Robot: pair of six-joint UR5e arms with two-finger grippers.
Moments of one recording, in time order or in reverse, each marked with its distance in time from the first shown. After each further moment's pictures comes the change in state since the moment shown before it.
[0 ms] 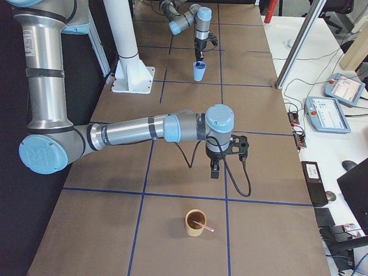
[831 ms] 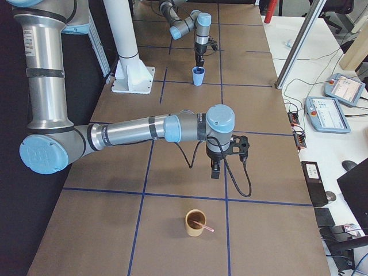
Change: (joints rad) left arm 0.007 0.006 0.031 -0.086 0.020 0.002; right arm 0.000 0.004 -0.004 0.000 0.001 -0.001
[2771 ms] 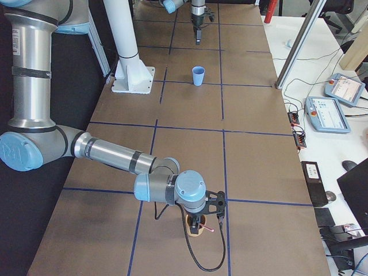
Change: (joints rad) left arm -0.092 0.143 -0.428 0.369 0.002 0.177; right arm 0.119 -0.102 -0.356 0.388 -0.047 -0.145
